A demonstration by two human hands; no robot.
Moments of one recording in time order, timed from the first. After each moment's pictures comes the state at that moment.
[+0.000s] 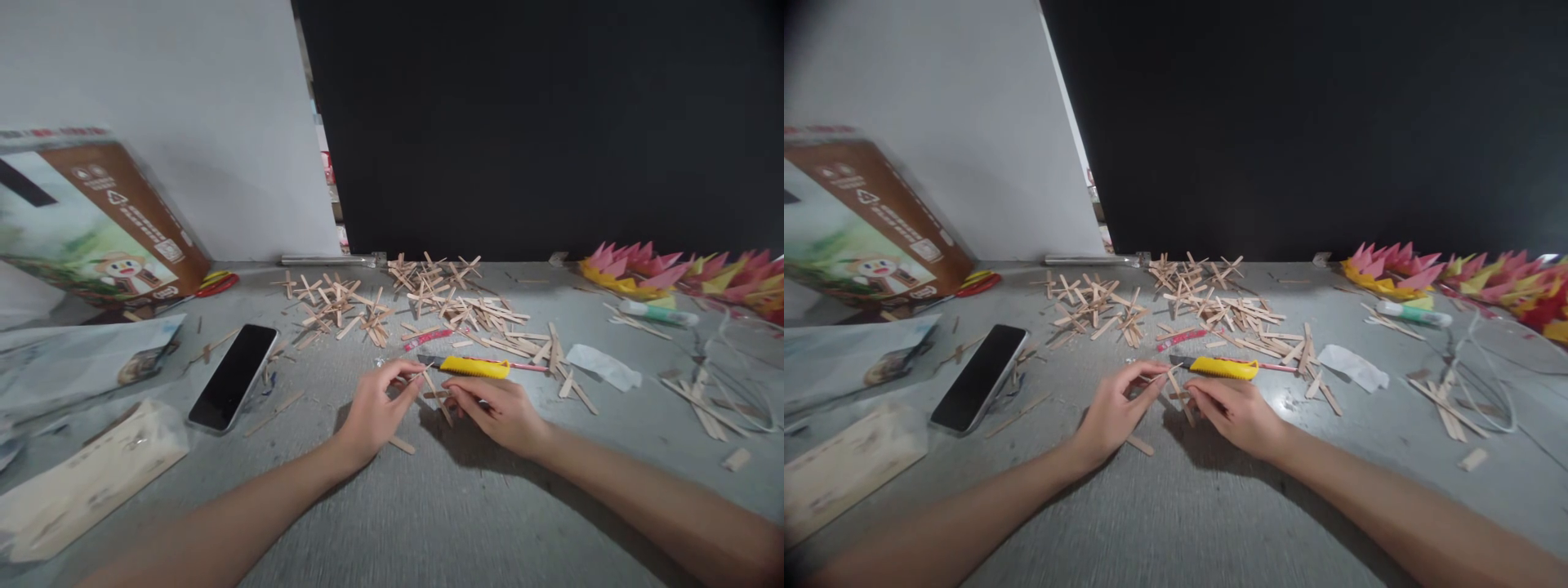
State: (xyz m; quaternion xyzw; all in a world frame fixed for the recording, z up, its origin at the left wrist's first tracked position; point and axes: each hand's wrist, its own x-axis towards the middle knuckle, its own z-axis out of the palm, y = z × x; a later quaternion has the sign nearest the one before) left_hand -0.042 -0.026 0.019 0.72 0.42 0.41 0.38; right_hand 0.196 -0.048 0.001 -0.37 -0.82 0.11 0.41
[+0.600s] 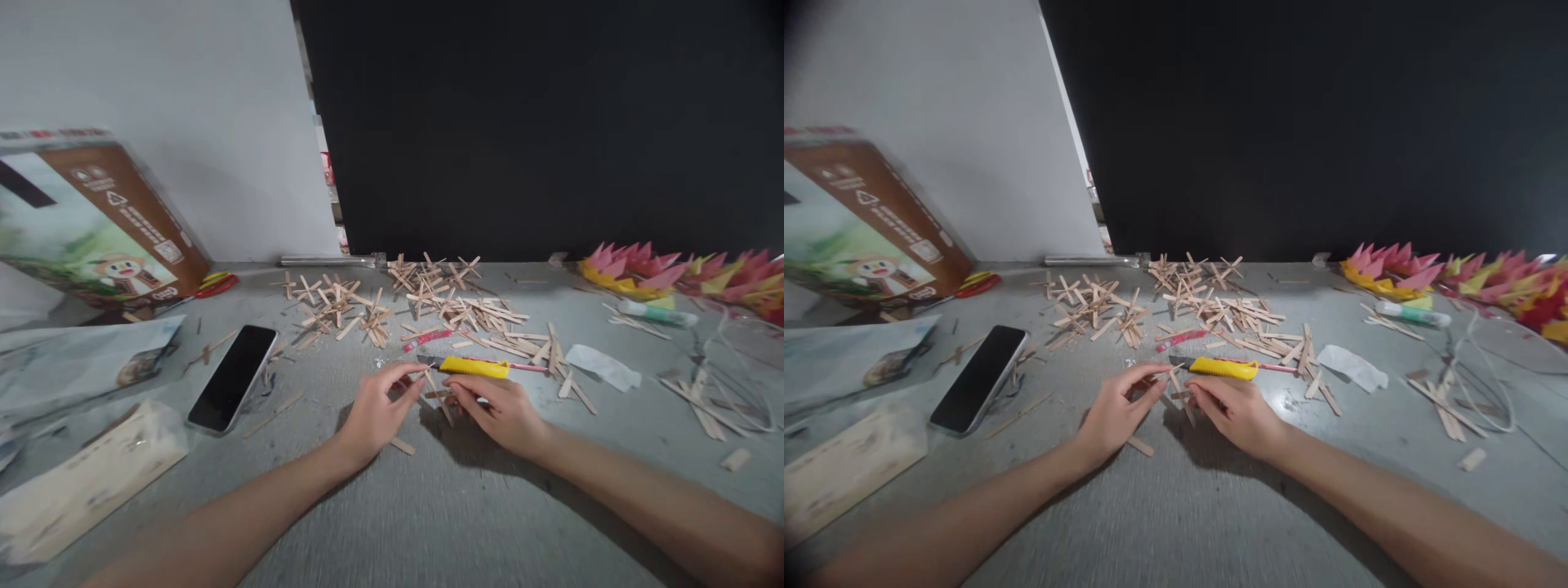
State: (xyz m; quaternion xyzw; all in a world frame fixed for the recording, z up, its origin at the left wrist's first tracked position) left_hand -0.043 -0.026 0.019 0.73 0.42 0.39 0.38; right_hand 0.195 -0.047 0.000 -0.39 -0.81 0.11 0.42
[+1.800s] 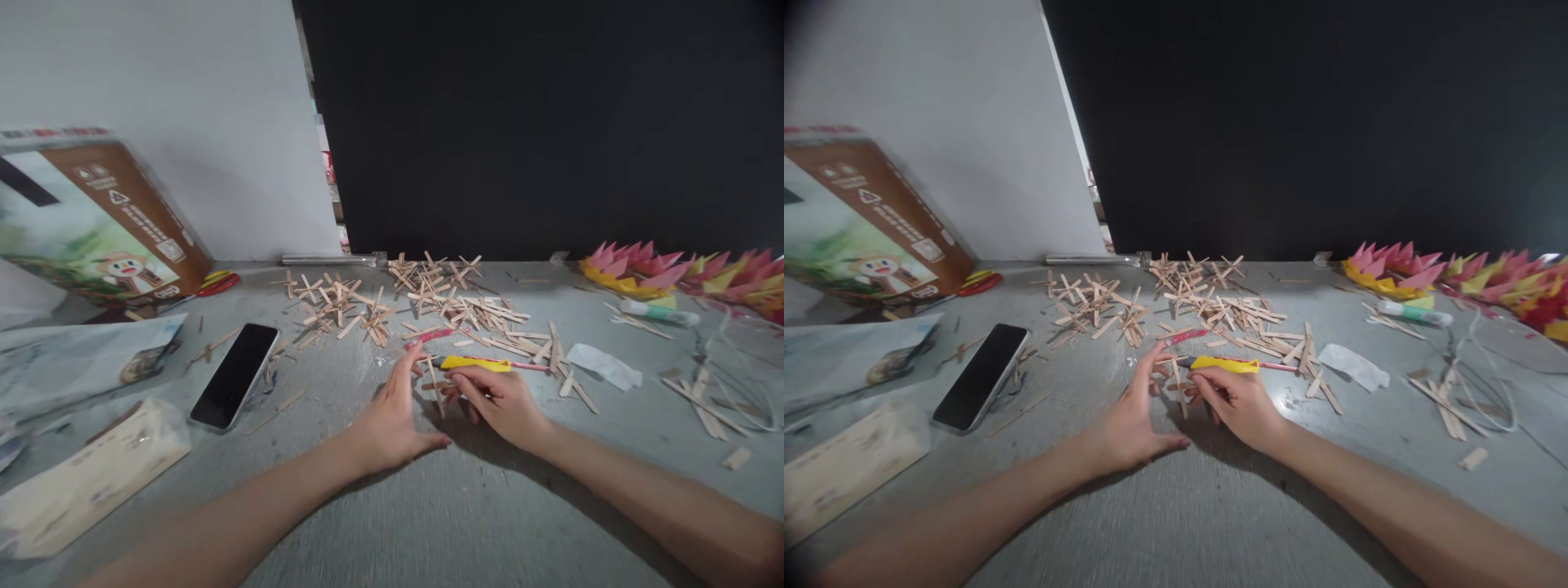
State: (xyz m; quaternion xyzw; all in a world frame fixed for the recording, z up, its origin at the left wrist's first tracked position) left_hand -0.040 -0.036 0.001 0.79 0.37 0.32 0.38; right_hand 0.192 -0.047 0.007 -0.46 -0.74 0.25 0.41
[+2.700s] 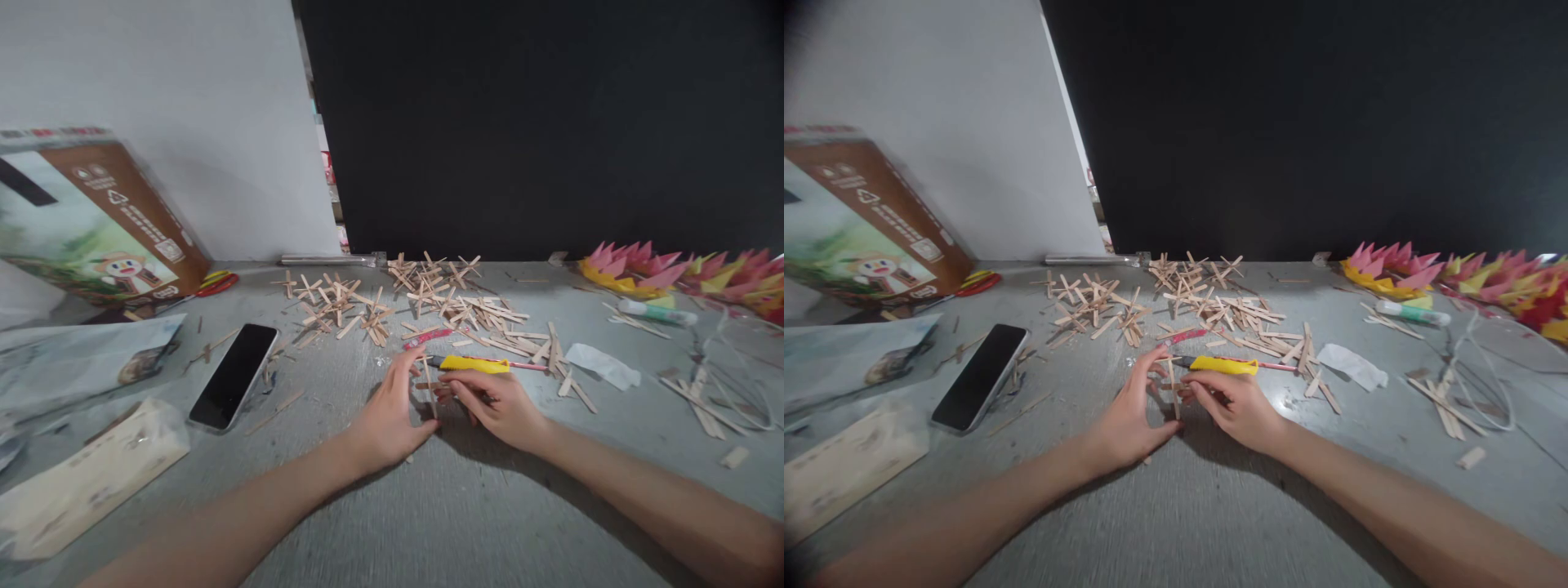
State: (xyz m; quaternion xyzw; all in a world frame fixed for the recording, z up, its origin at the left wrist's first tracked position) left_hand -0.039 -0.036 0.006 0.79 0.39 0.32 0.34; right_hand 0.192 -0.048 0.010 -0.42 -0.78 0.24 0.40
